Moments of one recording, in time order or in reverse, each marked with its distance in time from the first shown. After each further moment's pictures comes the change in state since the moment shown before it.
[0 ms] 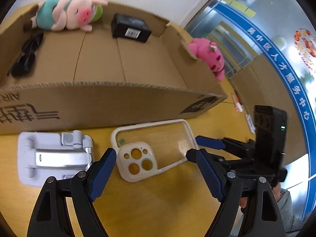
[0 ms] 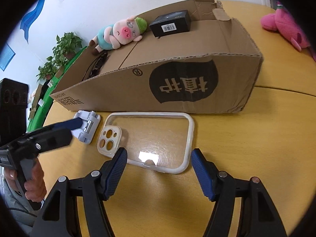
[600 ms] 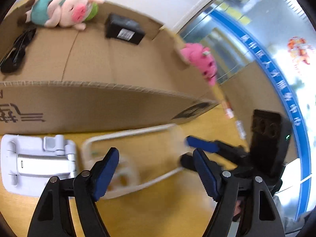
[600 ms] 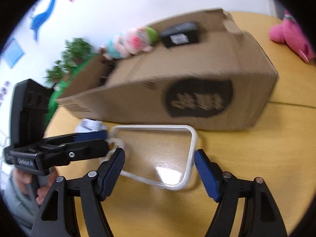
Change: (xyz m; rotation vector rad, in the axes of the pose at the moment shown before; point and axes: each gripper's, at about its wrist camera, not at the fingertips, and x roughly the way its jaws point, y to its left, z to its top) left arm -0.006 -0.001 -0.001 -0.008 -0.062 -0.129; right arm -0.008 0.012 0.003 -0.054 -0.111 0.076
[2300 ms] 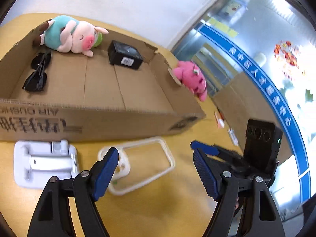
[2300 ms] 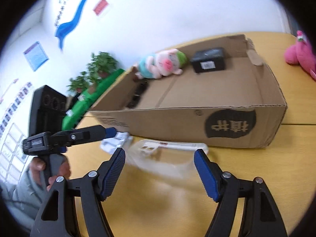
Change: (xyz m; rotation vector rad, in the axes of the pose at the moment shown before) left arm -0.064 0.013 -0.005 0.048 -0.090 -0.002; right arm -0.031 0.024 -0.004 -0.053 -0.128 0.136
